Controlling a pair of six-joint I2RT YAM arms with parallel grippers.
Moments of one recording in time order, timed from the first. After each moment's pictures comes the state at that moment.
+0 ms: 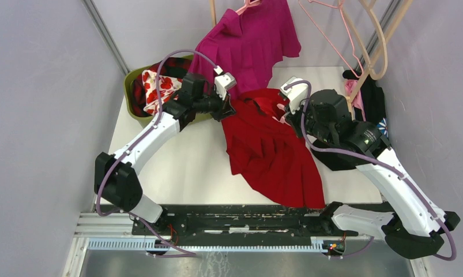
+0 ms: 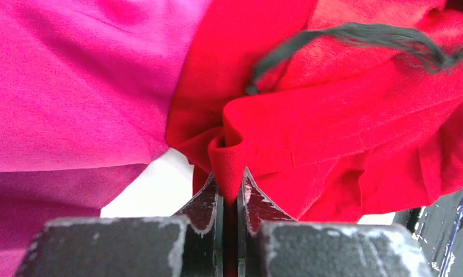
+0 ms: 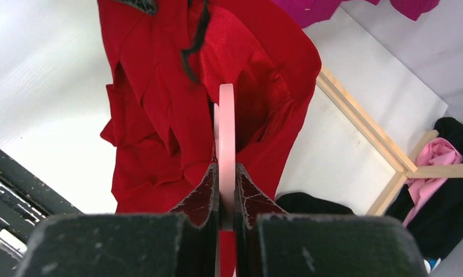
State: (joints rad) left arm -0.45 1.54 1.33 -0.33 0.53 0.18; right arm 0.70 1.10 1.49 -0.89 0.15 -0.16
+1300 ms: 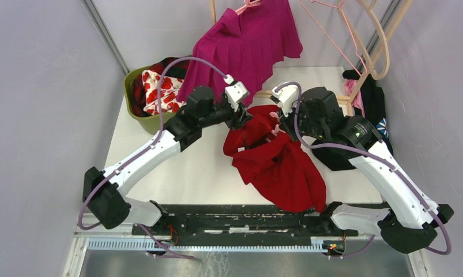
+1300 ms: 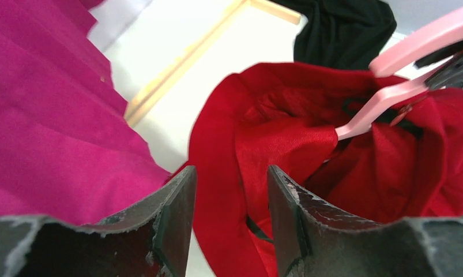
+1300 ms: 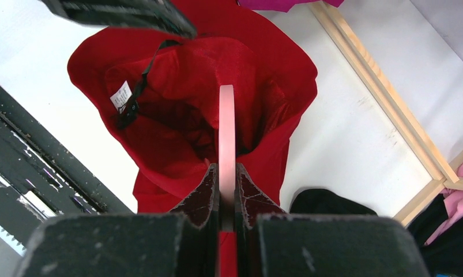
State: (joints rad) left arm -0.69 1.35 1.22 -0.09 0.34 0.17; right arm 0.70 1.15 1.50 -0.96 0.03 -0.17
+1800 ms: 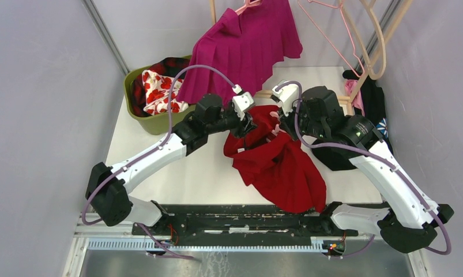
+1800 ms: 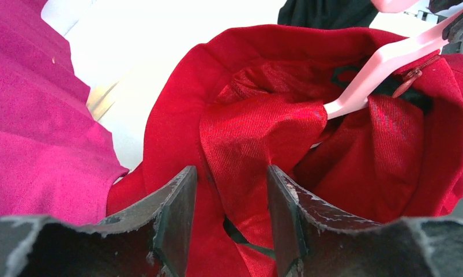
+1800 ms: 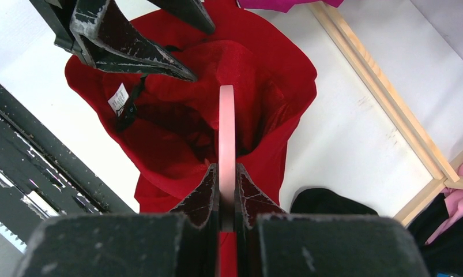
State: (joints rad) left arm -0.75 1.40 1.14 -0.05 0.33 0.18; right arm 0.70 1.16 1.52 -0.97 0.03 -0.16
